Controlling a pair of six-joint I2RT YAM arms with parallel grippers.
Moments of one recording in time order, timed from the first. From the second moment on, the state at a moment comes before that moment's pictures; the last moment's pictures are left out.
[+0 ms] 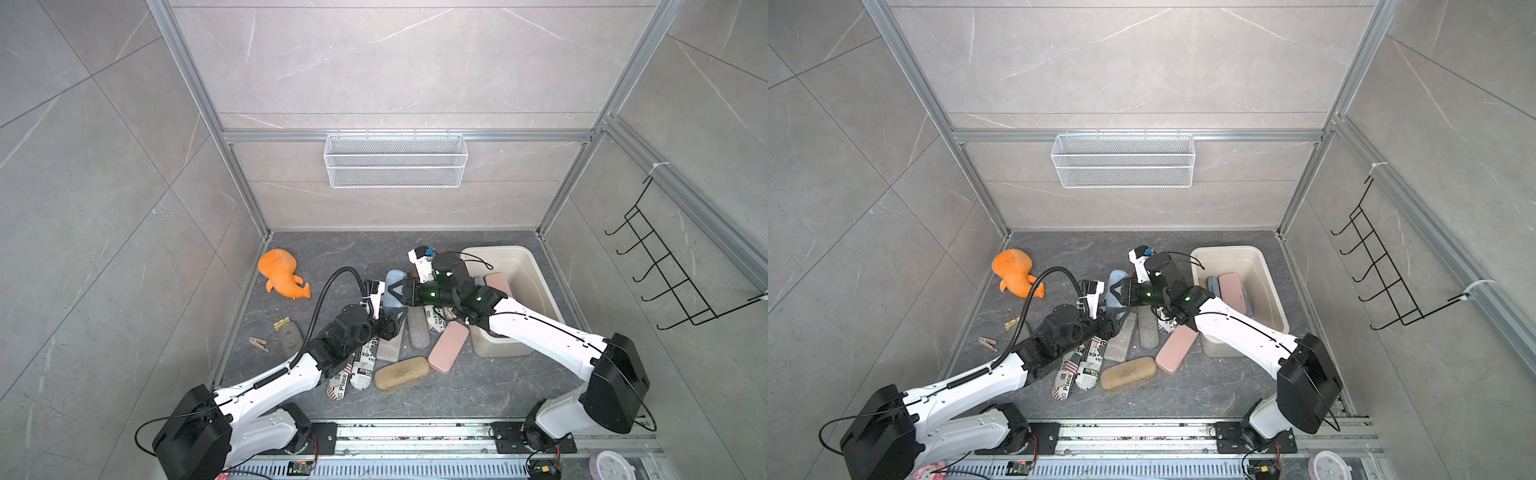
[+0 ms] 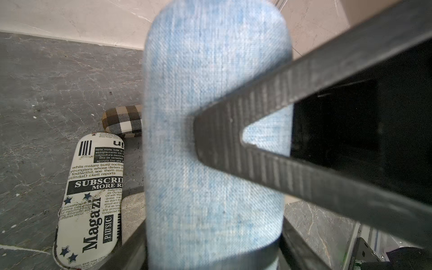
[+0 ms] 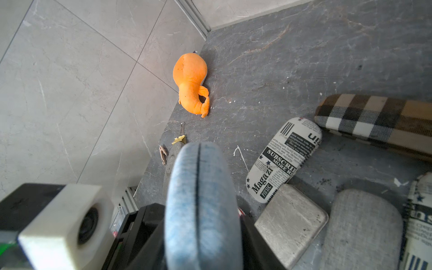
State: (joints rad) left arm -0.79 1.11 0.56 0.25 0.01 -0.45; right arm 0.75 1.51 1.19 -0.16 -0.27 0.63
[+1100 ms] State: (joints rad) left arm -0.79 0.87 0.57 -0.07 -0.18 -0.43; right arm 0.30 1.20 1.30 -0.83 0.29 0.29
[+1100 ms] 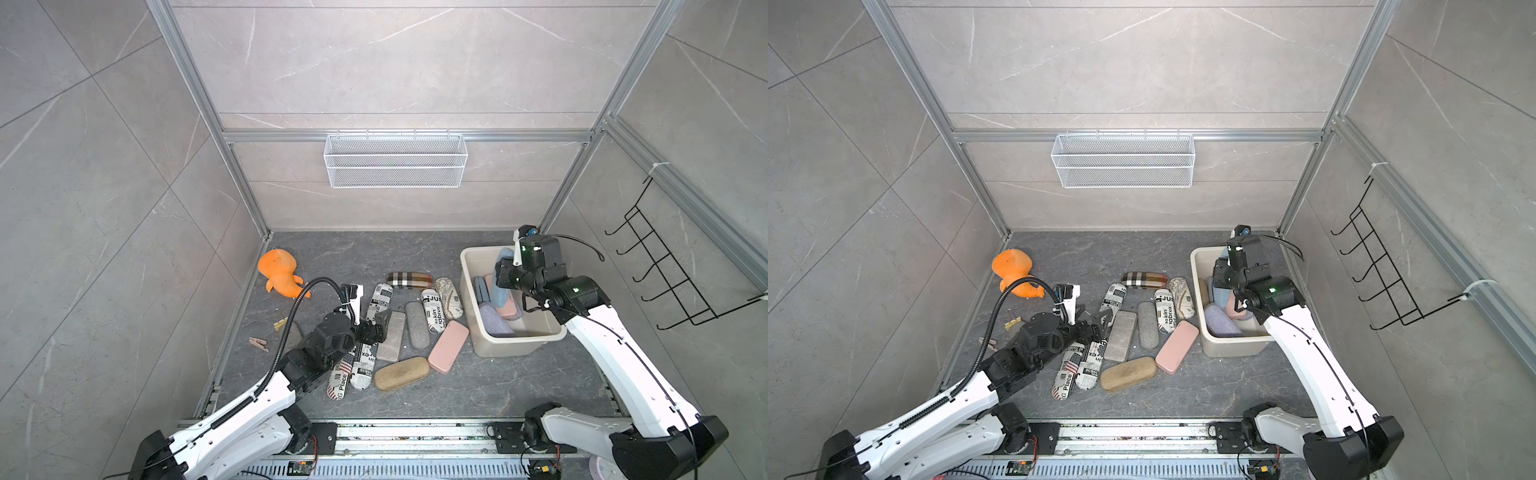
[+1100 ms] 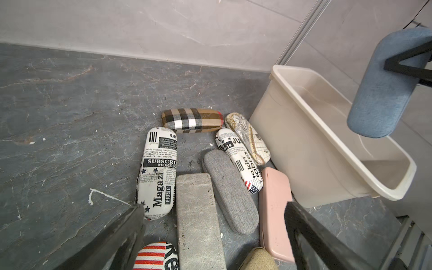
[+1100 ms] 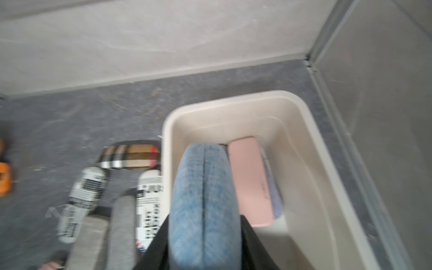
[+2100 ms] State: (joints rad) left arm -0.79 0.91 0.59 -0.11 -0.24 -0.42; right arm 0.30 1.44 1.11 -0.89 0.41 0.31
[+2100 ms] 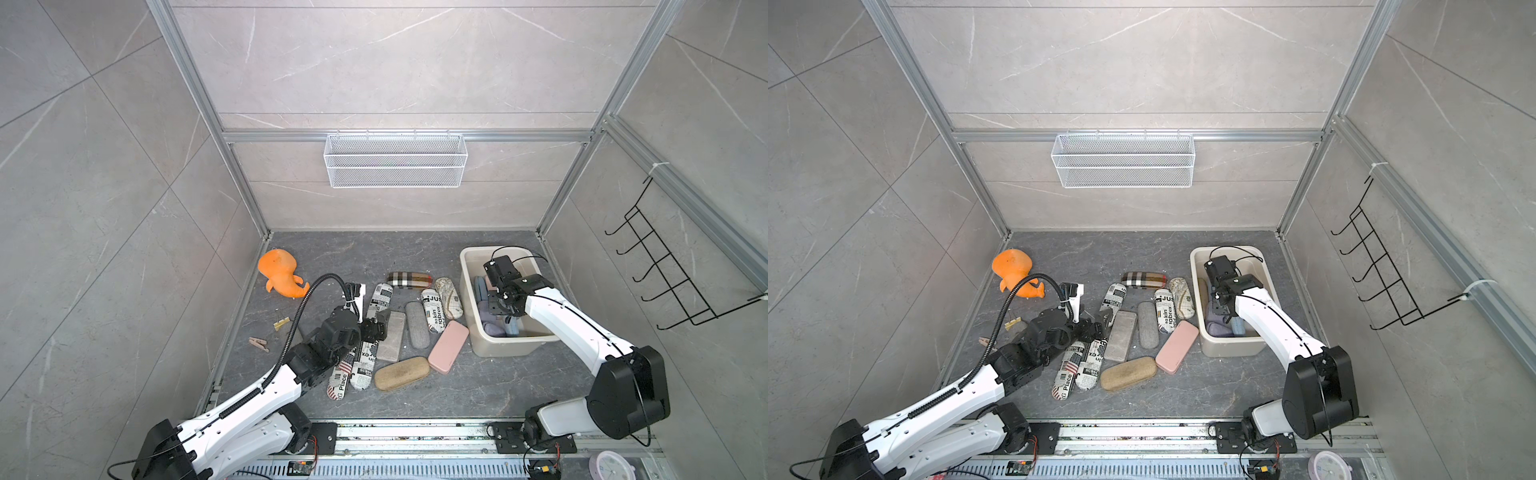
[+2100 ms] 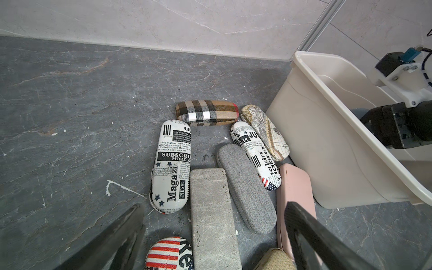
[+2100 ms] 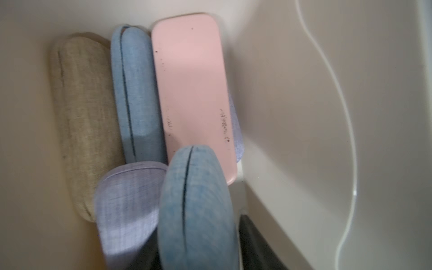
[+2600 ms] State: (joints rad) left arm -0.71 0.97 0.73 -0.37 -0.44 -0.56; right arm 0.30 1.31 1.21 -0.87 0.22 0.32
